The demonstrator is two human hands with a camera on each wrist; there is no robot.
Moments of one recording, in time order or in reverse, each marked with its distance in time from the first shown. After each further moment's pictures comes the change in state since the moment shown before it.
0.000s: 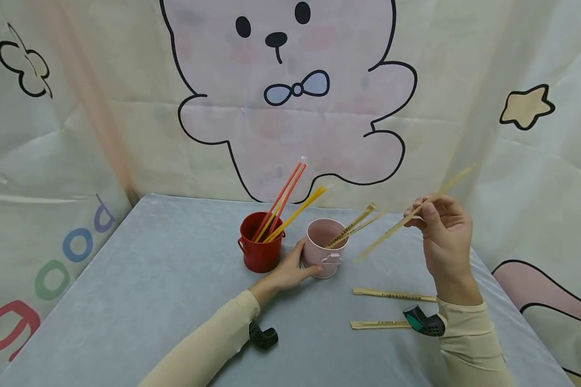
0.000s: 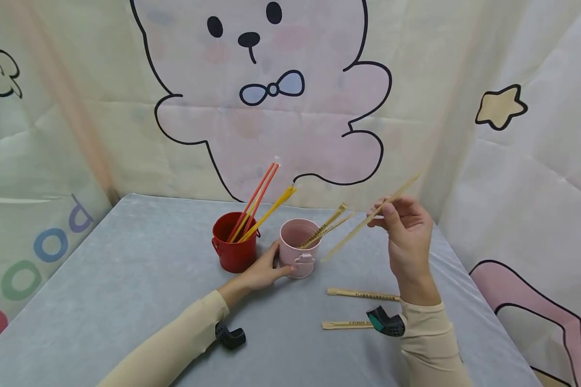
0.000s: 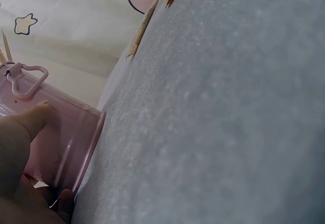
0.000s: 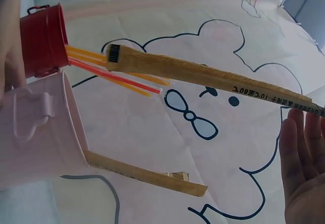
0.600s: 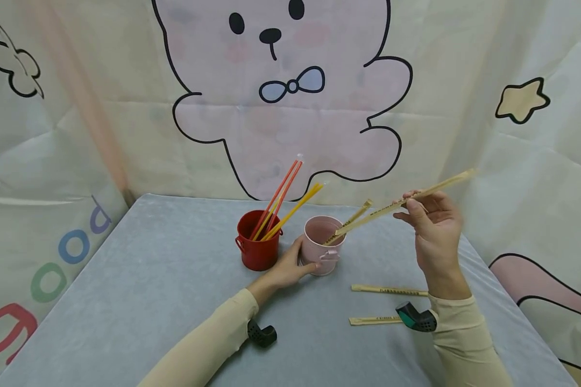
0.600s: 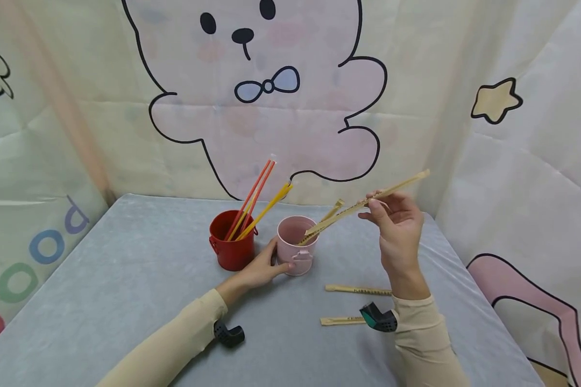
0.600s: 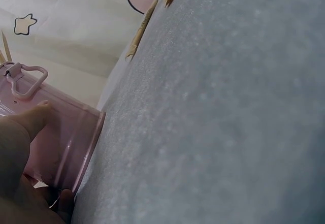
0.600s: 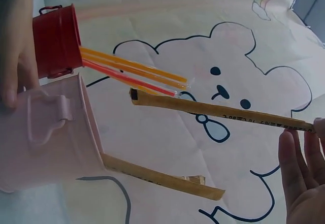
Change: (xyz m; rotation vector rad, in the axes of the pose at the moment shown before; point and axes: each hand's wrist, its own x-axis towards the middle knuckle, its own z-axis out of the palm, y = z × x) left_hand 0.000 0.001 0.000 -0.018 -0.004 -0.006; right_hand -0.003 0.009 0.002 -0.103 0.079 0.005
